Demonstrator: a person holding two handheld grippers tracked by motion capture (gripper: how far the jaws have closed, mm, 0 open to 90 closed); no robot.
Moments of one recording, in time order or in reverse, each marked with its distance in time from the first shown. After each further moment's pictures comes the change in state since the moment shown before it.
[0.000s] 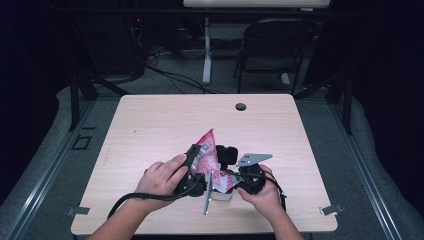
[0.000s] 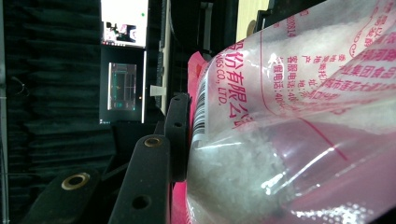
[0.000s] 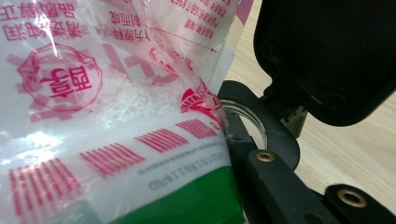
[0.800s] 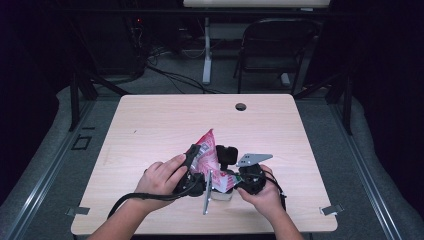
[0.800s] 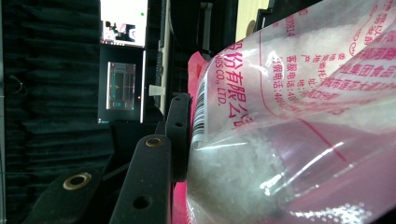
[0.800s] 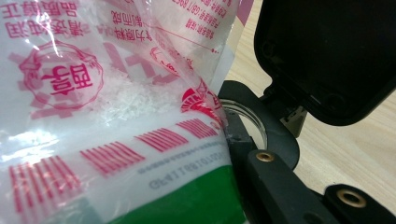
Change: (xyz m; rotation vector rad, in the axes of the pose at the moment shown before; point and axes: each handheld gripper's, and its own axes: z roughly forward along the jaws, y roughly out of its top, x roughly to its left) left arm 0.000 -0.001 0.000 -0.003 -0.004 -0.009; right arm 0.001 0.000 -0.001 -0.001 0.003 -0.003
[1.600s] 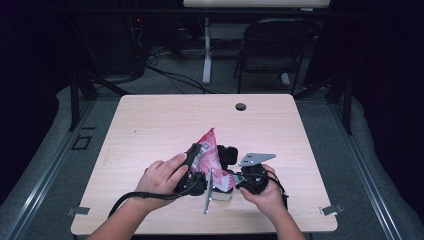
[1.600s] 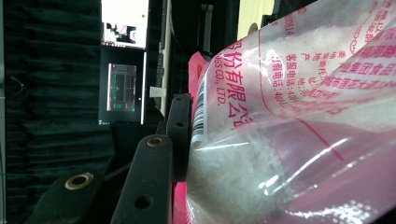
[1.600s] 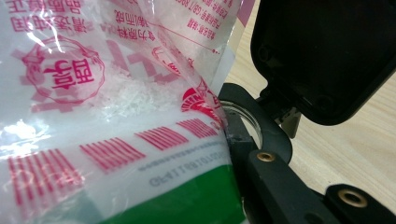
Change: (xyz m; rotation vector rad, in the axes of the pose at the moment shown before) left arm 0.003 0.003 0.000 -0.002 0.001 0.000; right arm -0.002 0.000 -0.006 -0.016 0.008 -0.005
